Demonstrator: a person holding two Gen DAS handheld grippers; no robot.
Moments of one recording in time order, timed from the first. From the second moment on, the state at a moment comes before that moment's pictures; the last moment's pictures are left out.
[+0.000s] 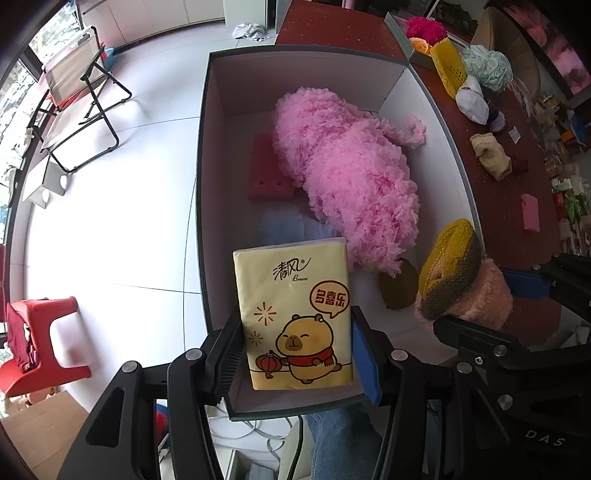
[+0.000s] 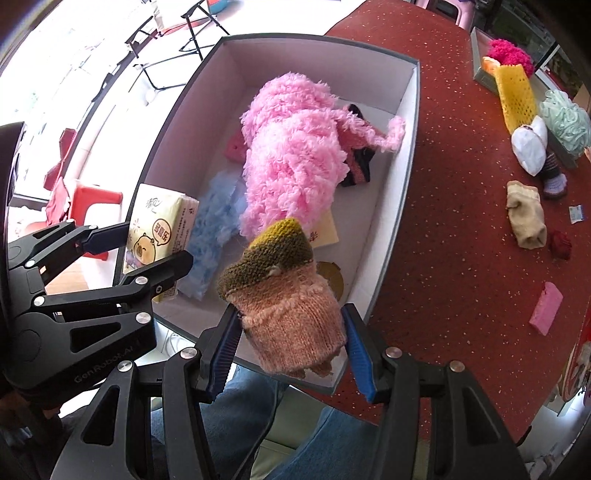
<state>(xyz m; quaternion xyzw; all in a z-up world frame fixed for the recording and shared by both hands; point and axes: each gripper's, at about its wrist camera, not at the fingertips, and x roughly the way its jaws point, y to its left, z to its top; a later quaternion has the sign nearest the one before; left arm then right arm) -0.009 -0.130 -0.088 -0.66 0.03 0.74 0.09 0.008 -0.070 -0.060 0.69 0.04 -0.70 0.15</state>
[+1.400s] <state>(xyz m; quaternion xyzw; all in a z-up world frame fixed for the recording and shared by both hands) -0.023 0.041 -0.082 -0.69 0.11 0.69 0.18 0.080 0.198 -0.147 0.74 -0.28 -0.60 -0.14</state>
